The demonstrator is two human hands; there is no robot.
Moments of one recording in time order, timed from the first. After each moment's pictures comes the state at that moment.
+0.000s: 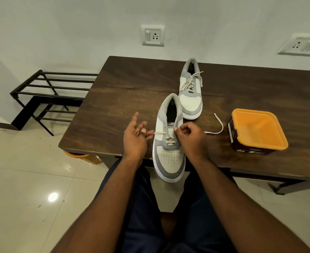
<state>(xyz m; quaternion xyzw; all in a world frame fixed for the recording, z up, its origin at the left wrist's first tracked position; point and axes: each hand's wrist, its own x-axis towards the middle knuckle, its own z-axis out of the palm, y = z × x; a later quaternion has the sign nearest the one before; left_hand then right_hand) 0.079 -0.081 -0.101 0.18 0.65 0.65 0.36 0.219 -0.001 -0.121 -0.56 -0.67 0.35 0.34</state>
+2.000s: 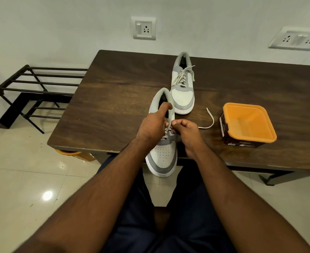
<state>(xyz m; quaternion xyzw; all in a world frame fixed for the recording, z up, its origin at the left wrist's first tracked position) 0.109 -0.032 -0.085 0.58 0.72 0.31 0.21 0.232 0.018 -0.123 -0.48 -0.49 0.66 0.32</state>
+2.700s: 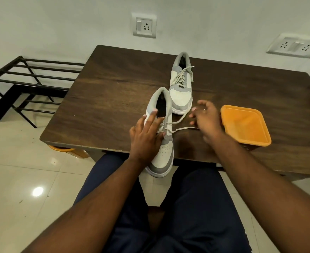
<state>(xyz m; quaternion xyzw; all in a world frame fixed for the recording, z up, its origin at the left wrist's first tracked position) 0.113 -0.064 -0.150 0.58 0.75 0.31 0.04 0.258 0.070 -0.084 -0.56 -0.54 0.51 0.36</state>
